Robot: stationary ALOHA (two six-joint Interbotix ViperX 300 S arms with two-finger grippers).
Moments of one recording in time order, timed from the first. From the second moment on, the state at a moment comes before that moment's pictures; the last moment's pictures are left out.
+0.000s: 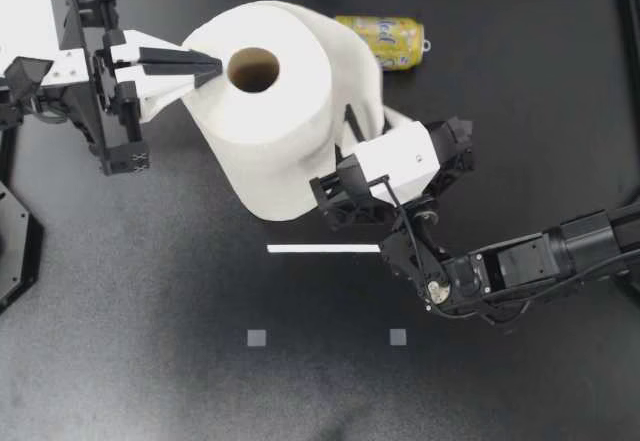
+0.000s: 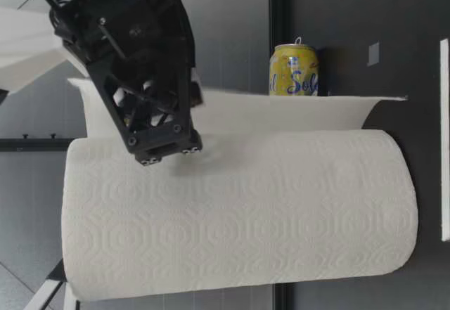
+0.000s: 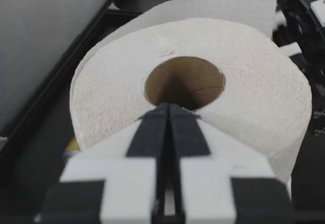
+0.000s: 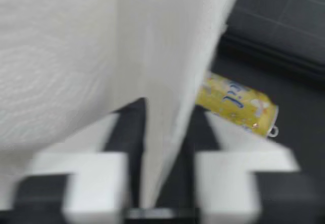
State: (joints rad) left arm 0.29 -0.58 0.90 -0.01 -0.07 0.09; right arm 0.23 0.23 0.37 -1.41 1.34 1.97
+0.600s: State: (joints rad) left arm 0.30 -0.53 0.89 -0.02 -0.03 0.08; right arm 0.24 0.21 0.47 -1.33 1.31 1.98
